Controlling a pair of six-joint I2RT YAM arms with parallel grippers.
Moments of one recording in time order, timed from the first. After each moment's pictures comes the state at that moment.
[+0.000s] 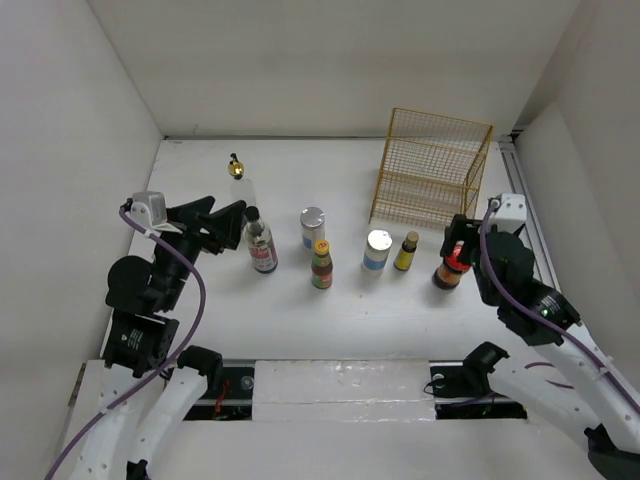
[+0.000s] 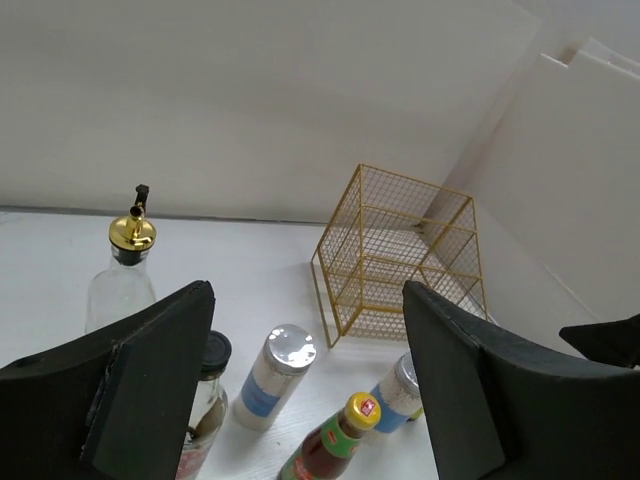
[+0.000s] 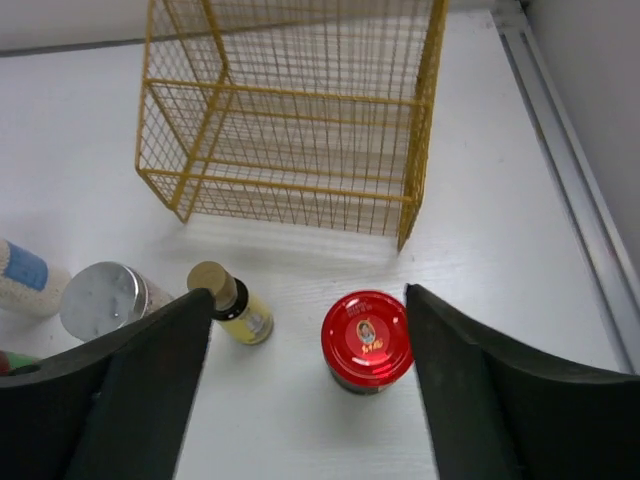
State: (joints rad) left arm -0.31 0.50 0.87 -0.17 0.06 -0.42; right arm 0.63 0.64 0.87 -0.52 0.67 0.26
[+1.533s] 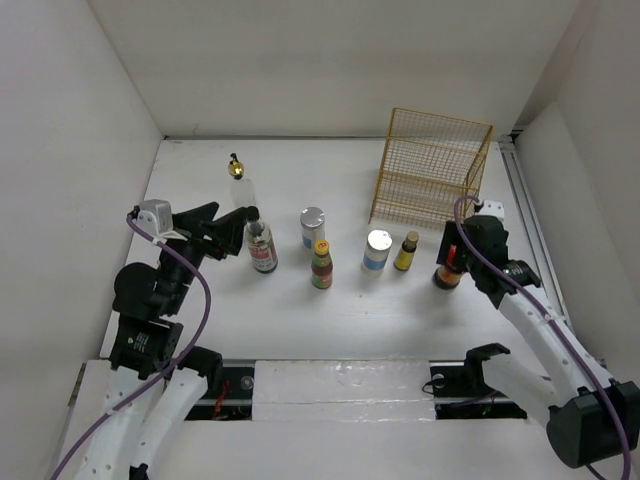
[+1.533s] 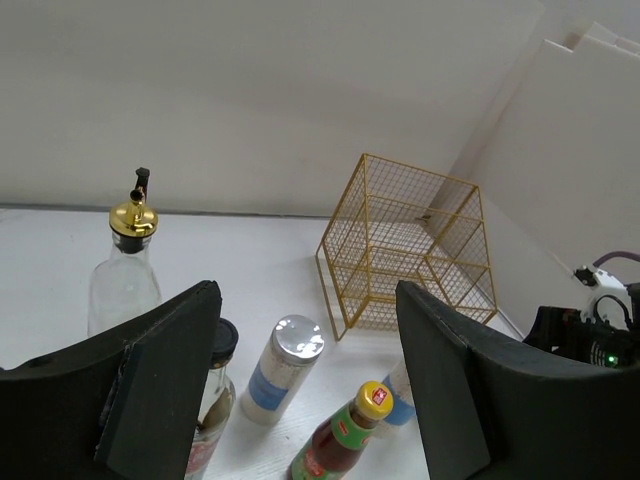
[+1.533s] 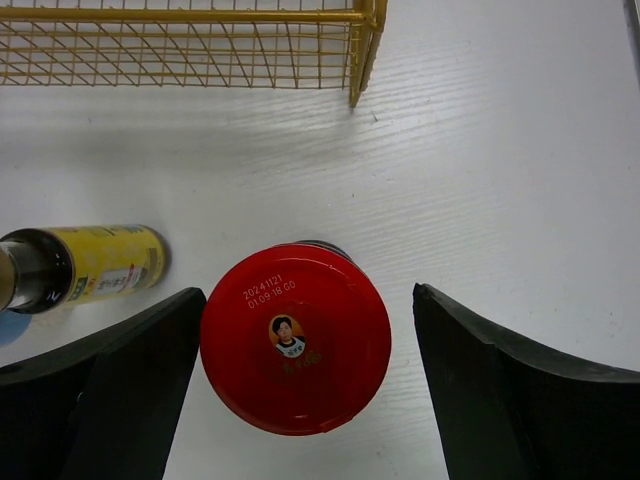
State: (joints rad) left arm -0.31 0.45 0.78 -0.11 0.08 -0.40; right arm 0.24 0.91 0.70 -0.51 0.35 0.31
